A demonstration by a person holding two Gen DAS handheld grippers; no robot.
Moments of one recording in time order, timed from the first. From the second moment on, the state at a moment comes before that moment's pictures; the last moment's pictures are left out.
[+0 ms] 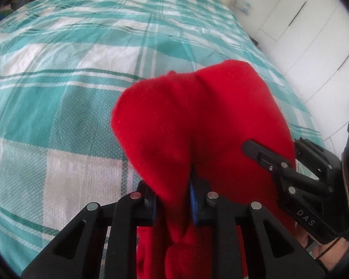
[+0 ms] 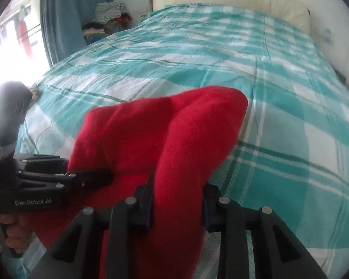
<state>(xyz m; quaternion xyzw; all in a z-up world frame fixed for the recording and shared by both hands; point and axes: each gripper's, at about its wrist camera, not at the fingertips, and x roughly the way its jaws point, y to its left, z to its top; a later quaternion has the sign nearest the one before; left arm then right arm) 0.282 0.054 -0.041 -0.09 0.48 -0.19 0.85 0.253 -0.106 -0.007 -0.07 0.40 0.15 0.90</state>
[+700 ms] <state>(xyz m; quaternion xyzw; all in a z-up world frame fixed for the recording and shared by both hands) 0.162 0.061 -0.003 0.00 0.40 -0.05 0.92 0.172 -0.212 0.017 0.01 0.43 0.08 0.90</state>
